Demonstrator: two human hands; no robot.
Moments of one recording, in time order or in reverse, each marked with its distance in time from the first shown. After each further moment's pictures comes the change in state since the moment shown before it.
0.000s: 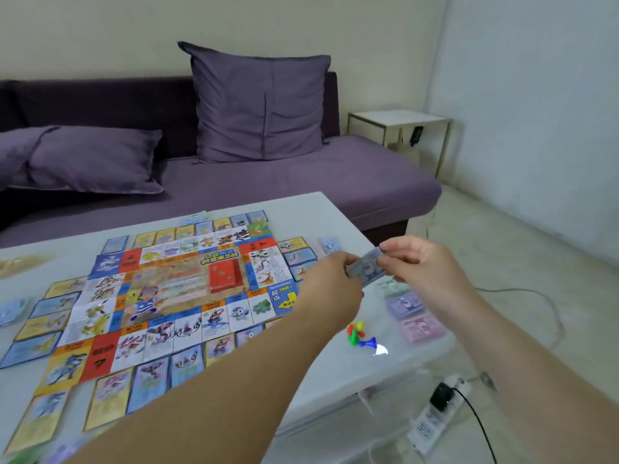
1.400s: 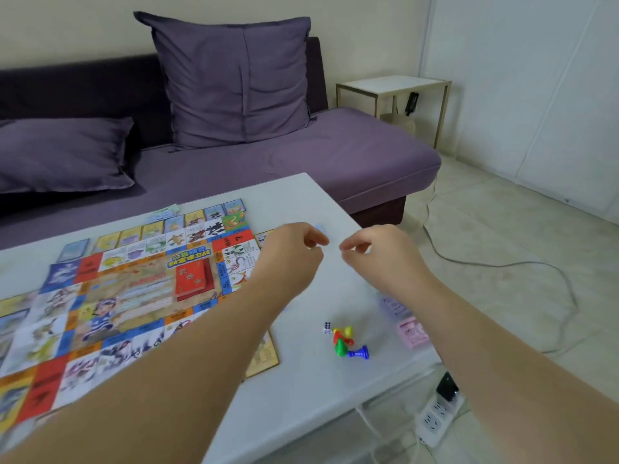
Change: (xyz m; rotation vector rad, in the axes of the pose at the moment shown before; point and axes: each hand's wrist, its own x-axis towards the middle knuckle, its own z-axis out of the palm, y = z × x) left_hand 0.083 -0.028 0.006 0.184 0.107 0.058; right_hand 0.056 0.033 0.025 -0.581 -0.040 -0.039
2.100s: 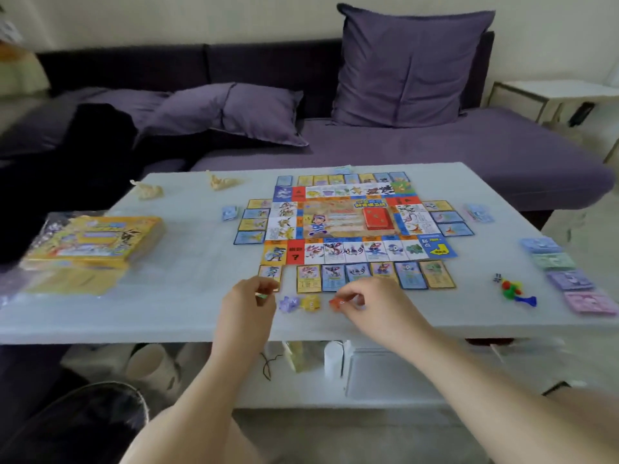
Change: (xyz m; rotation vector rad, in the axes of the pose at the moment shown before) left_hand -0.277 -0.197 -0.154 -0.070 0.436 -0.501; right_hand -0.188 -0.181 0.136 0.023 -0.412 -0.477
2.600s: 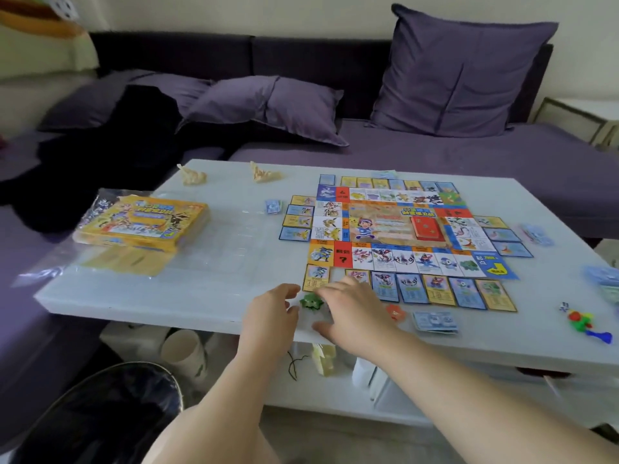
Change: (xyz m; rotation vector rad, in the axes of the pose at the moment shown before) left_hand 0.021 -0.051 -0.020 0.110 -0.090 -0.014; right_hand 0.043 -0.074 0.065 -0.420 -0.147 -0.252
